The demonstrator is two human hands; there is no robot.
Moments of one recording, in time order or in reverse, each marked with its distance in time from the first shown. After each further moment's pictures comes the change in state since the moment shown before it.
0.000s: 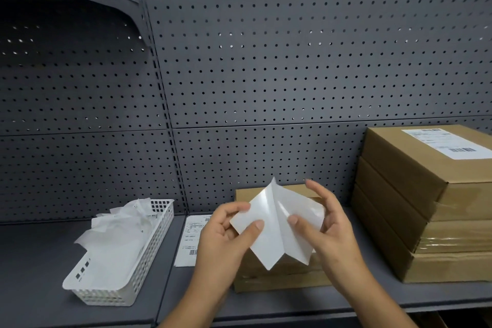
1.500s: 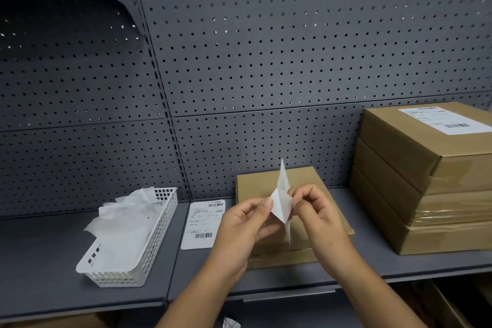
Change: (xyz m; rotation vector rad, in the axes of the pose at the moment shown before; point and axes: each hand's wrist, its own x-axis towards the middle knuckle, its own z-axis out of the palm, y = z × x) left_hand -0.005 -0.005 0.016 -0.115 -0.225 -0.170; right_hand -0.014 0.002 0.014 -0.079 -0.070 -0.023
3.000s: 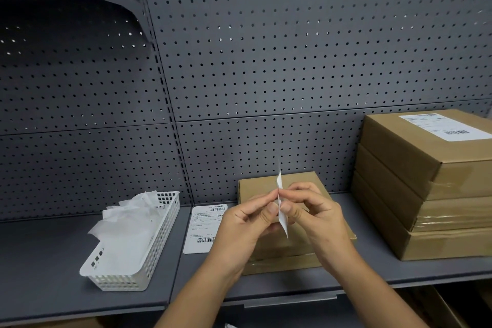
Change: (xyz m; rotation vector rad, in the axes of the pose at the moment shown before) left_hand -0.003 0.017 -0.004 -0.016 -0.088 0.081; right_hand 0.009 0.007 0.000 0.028 -0.001 -0.124
